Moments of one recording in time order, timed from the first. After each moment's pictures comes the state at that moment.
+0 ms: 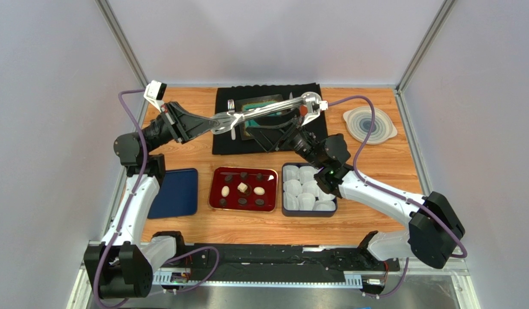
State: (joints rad) left arm 0.03 1.04 0.80 0.99 1.10 -1.60; right arm 0.79 1.33 0.86 0.94 -0.20 0.79
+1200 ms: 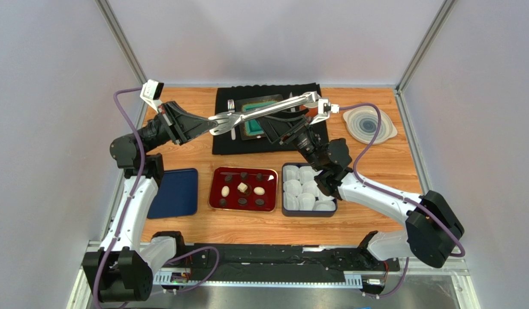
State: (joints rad) left arm 0.03 1.02 0.83 1.00 1.12 -1.61; right arm 0.79 1.33 0.81 1.05 0.00 0.84
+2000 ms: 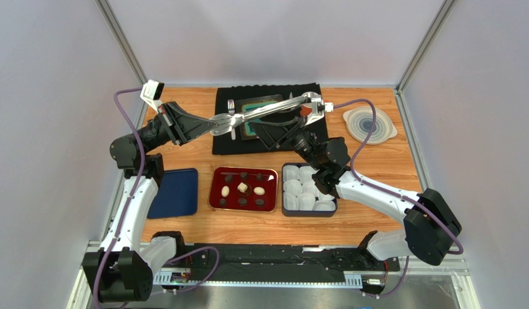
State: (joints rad) left arm 0.03 1.01 0.83 1.01 1.12 -1.62; right arm 0.80 1.36 0.84 1.08 -0.13 0.83
